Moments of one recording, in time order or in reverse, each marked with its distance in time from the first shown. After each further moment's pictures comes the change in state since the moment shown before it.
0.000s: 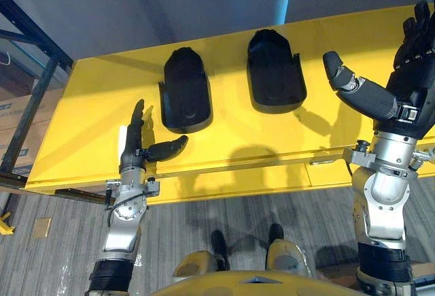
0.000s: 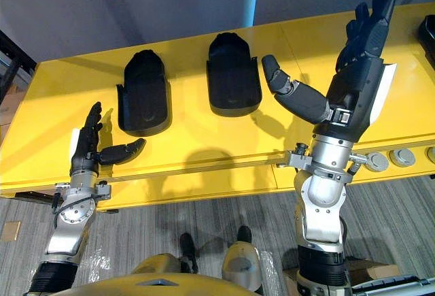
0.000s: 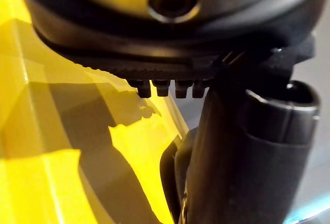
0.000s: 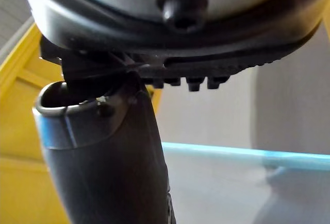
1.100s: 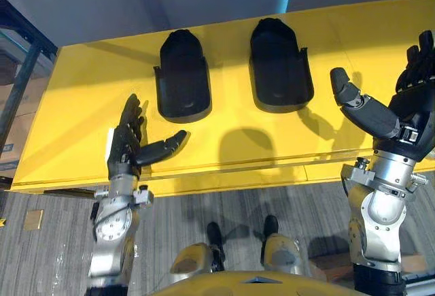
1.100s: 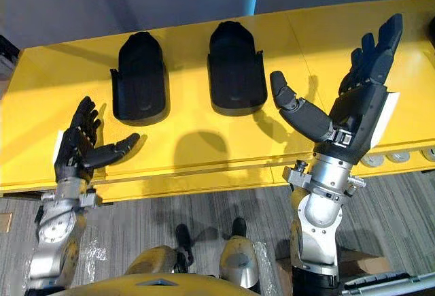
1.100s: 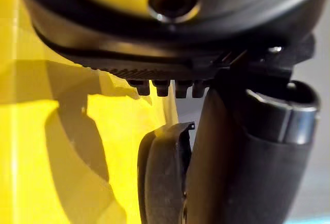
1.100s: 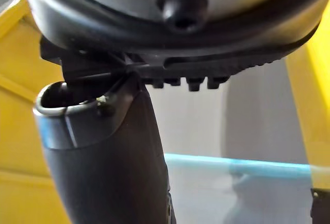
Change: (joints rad) left arm 0.245 -0.083 0.081 -0.346 -0.295 -0.012 -0.228; right arm 0.146 0.117 0.000 -0.070 -0.017 0.002 -0.025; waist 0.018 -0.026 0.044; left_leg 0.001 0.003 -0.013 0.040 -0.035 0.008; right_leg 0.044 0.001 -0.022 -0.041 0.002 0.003
